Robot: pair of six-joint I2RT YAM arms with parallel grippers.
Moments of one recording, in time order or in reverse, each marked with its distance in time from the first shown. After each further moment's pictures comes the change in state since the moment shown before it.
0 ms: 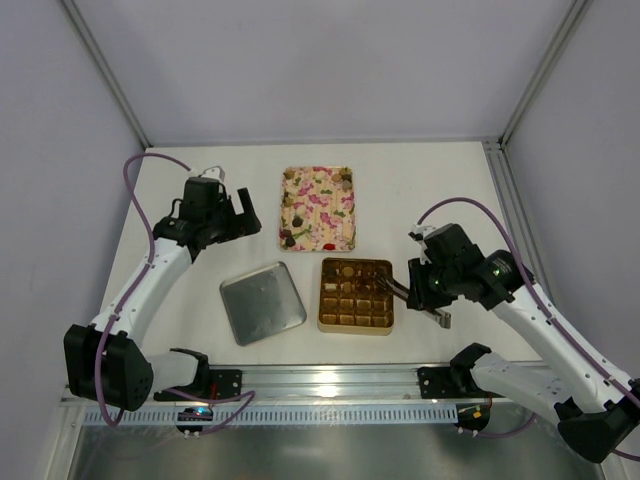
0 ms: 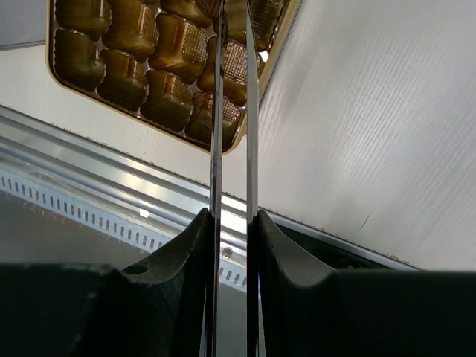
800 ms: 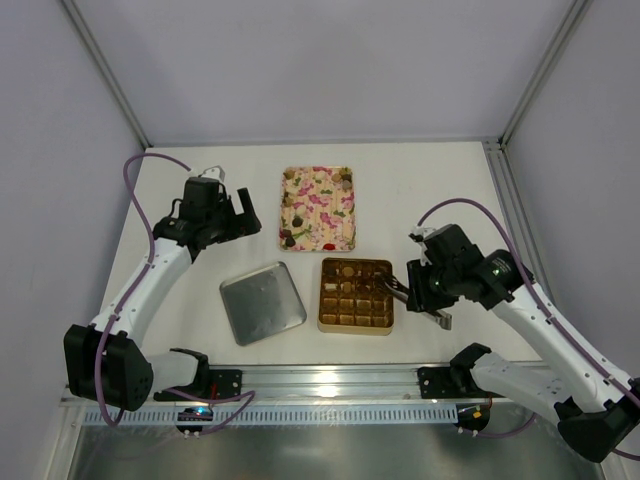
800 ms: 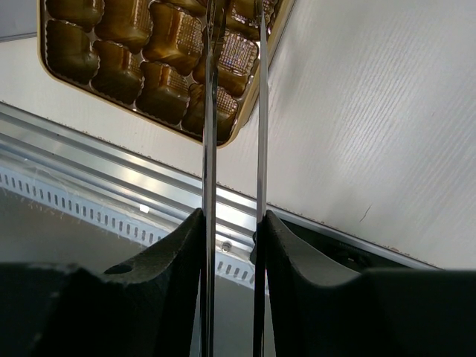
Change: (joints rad) left arm 0.000 0.000 0.000 0.000 0.000 0.000; right arm 0.002 0.003 -0.005 -0.015 -0.002 0.004
